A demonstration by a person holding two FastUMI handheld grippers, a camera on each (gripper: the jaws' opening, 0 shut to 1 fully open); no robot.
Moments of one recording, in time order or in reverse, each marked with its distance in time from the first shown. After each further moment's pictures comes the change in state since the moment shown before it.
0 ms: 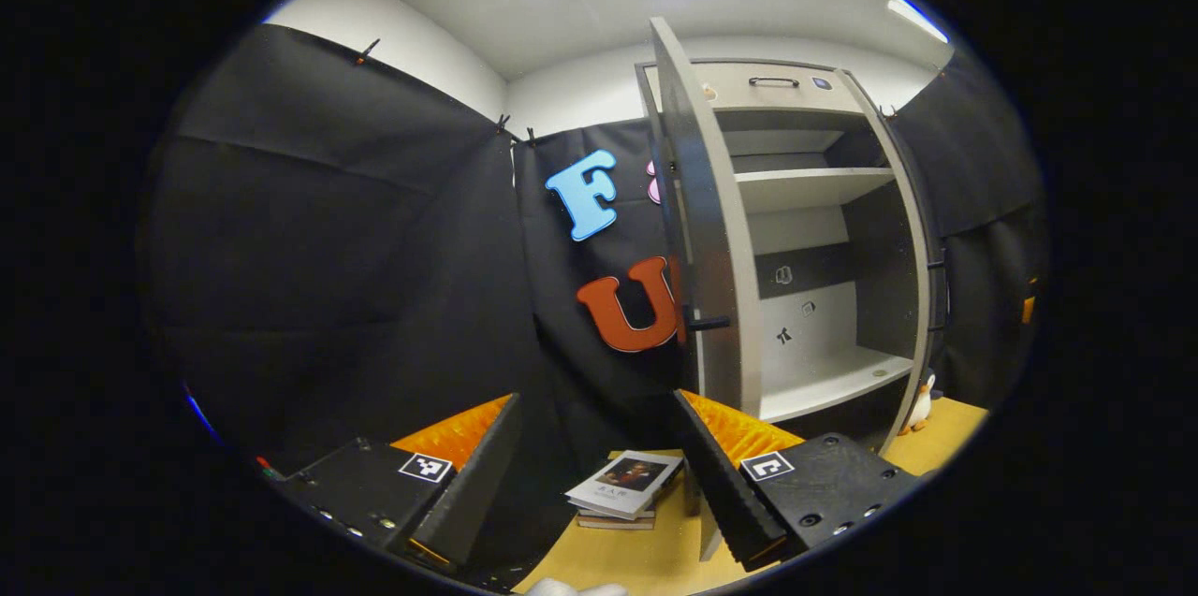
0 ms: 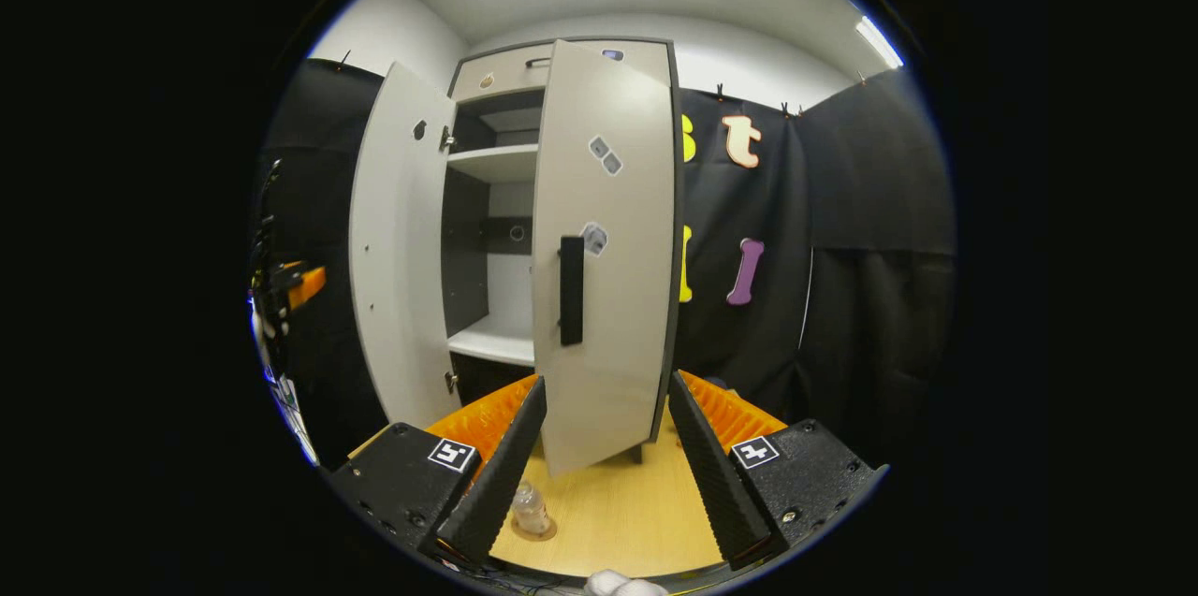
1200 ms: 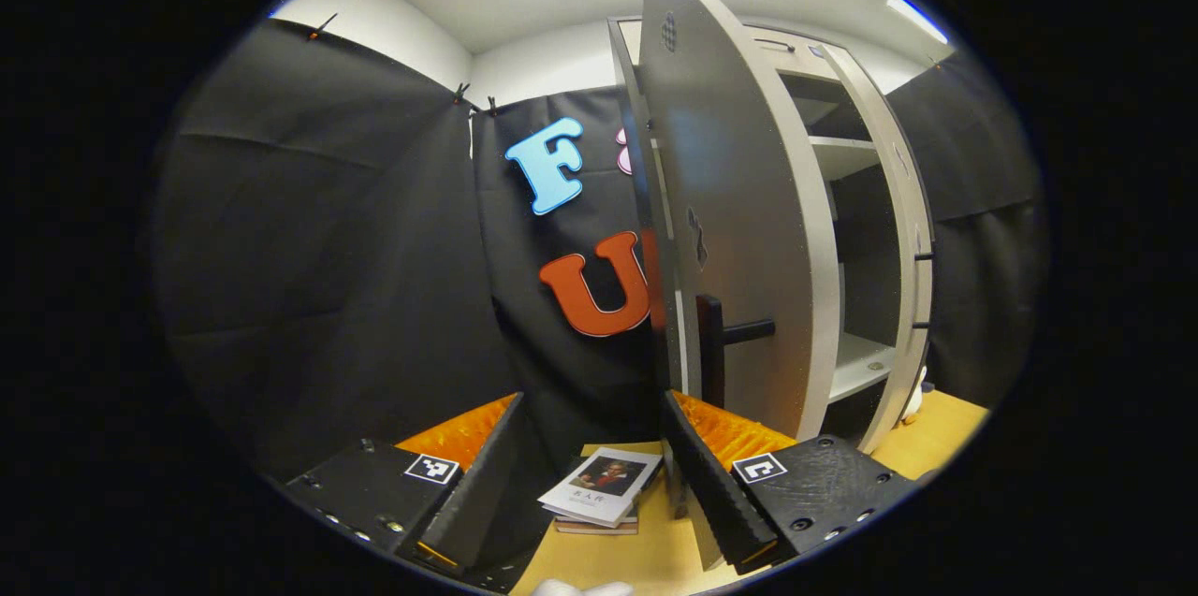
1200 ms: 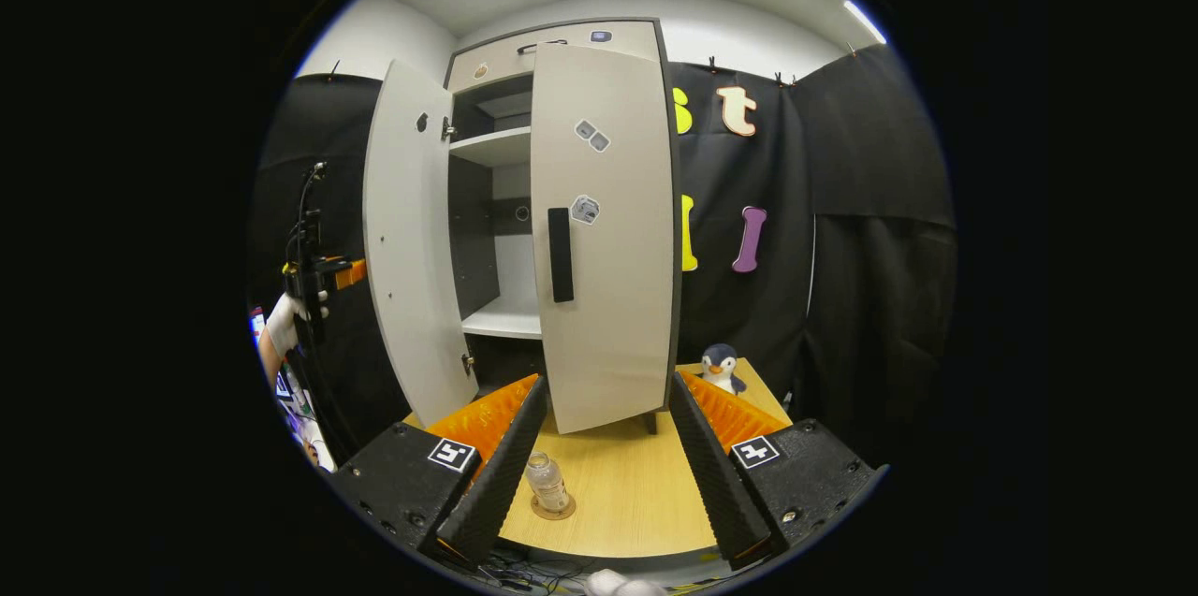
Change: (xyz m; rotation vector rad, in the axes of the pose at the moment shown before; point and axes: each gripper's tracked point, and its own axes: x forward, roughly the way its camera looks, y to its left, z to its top) left arm 0.054 -0.042 -0.011 0.001 0.091 -0.111; right arm -0.011 0.011 -0.011 0.056 0.060 0.064
